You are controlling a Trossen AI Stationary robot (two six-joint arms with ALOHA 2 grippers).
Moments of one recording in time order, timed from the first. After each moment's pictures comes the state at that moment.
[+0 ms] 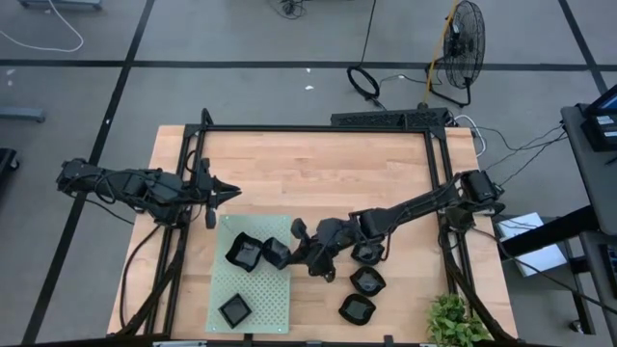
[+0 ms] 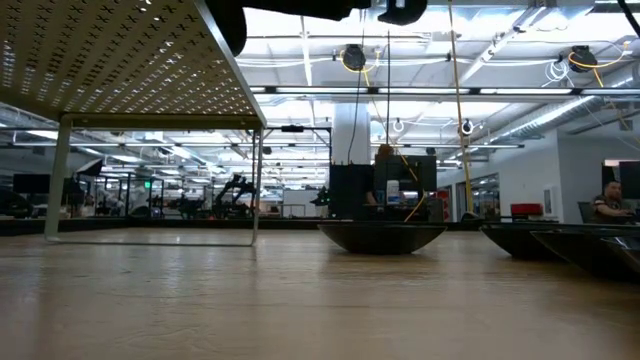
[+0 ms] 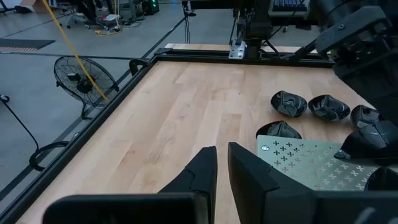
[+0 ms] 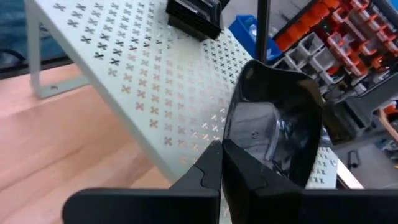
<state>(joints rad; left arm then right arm) -0.23 0.54 0.62 -0.41 -0.42 -0.11 0.27 1.82 1.29 0.12 -0.09 -0.69</state>
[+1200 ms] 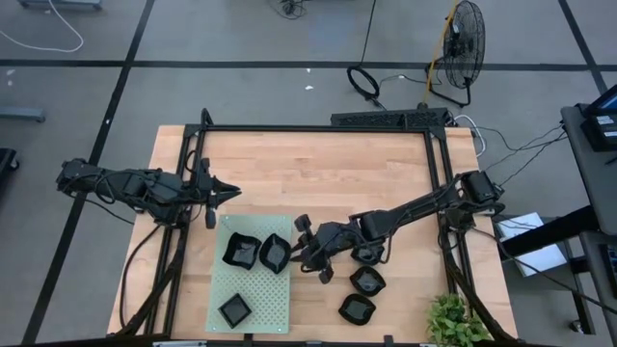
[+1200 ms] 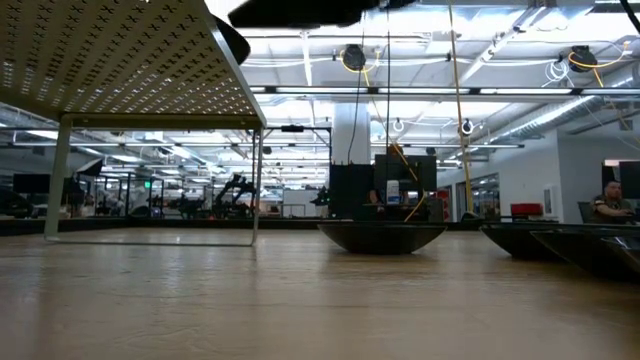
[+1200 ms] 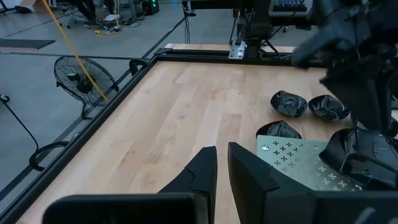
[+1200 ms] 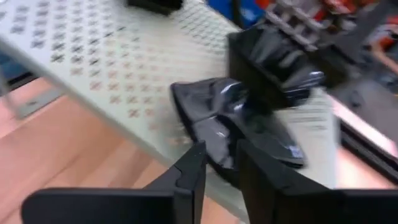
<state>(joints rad) -0.23 0.54 0.62 -0.41 -0.42 -0.11 0.29 1.82 1.28 0.08 0.04 -0.45</state>
